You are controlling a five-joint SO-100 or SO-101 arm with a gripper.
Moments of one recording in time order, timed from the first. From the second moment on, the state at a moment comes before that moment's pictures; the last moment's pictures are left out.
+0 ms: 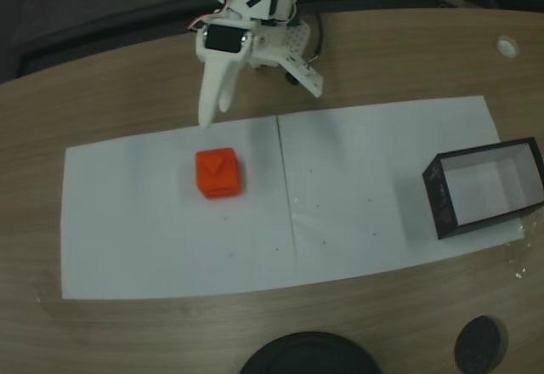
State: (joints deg) arm 24.8 164.1 142.6 67.9 -6.1
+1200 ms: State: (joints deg) arm 25.1 94.3 110.0 71.5 -6.1
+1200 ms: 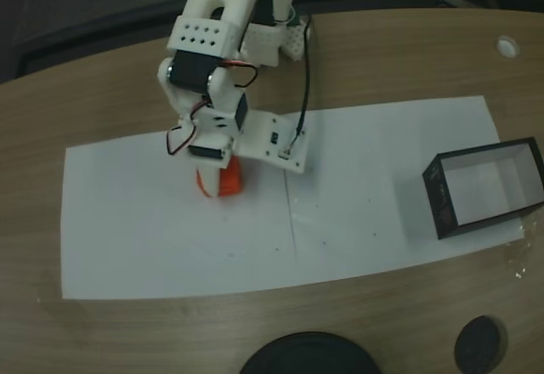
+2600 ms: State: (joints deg) arm -40.0 62.5 25.8 91.9 -5.3
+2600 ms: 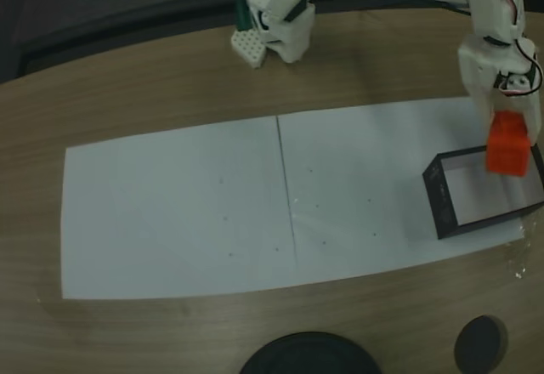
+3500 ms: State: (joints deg) arm -40.0 51.3 21.2 95.5 -0.7
